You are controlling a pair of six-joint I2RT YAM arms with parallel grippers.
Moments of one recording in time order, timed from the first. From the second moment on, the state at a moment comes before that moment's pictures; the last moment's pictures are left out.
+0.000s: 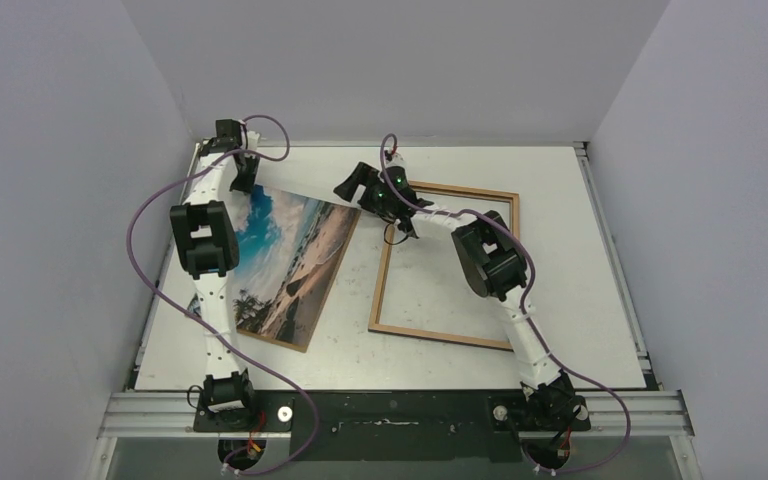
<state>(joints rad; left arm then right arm) 0.09 2.54 2.27 -0.73 -0.15 0.28 0.59 2.47 1.80 0.30 -0.14 0.85</state>
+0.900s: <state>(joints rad) 0.09 2.54 2.26 -0.73 -0.14 0.33 0.59 2.40 1.59 0.58 -0.26 0.93</state>
